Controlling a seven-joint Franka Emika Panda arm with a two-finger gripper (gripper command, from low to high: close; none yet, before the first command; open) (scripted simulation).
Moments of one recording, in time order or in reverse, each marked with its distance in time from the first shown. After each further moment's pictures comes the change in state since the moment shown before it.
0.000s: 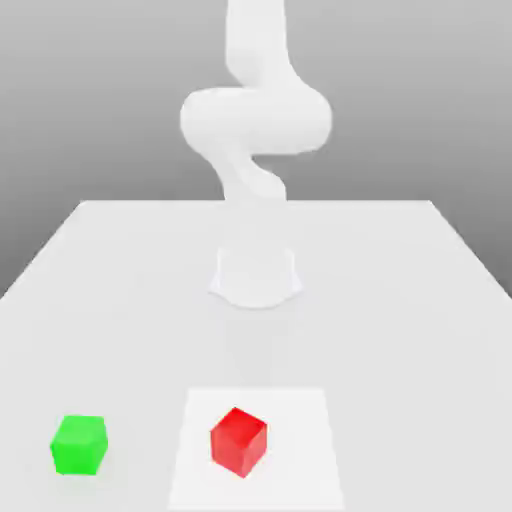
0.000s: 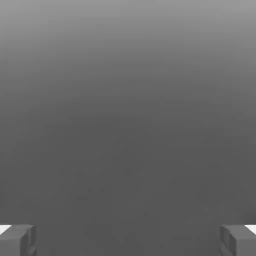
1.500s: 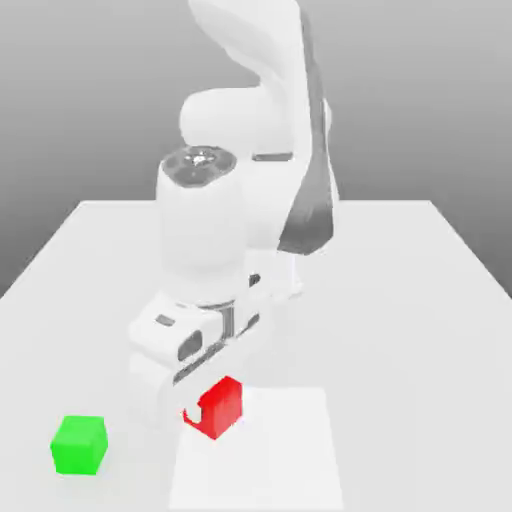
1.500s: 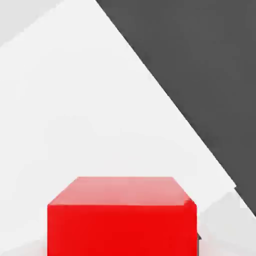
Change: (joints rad) arm -0.002 0.814 -0.282 -0.235 0.068 0.320 -1.060
